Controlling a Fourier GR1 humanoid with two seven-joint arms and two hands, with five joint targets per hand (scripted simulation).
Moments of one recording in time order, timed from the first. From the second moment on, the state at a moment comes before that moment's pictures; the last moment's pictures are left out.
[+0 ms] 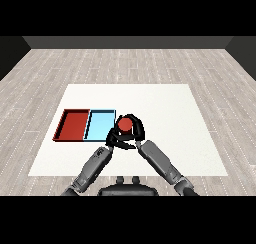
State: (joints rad) left arm -0.32 0.00 -0.46 -1.18 0.30 0.23 -0.38; right arm -0.48 0.00 0.54 -1.29 -0.31 -0.55 -0.33
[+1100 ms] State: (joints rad) left arm -0.38 0.02 -0.53 -1.16 0.33 0.52 -0.30; right arm -0.54 -0.02 0.66 -1.26 -0.39 -0.63 -0.35
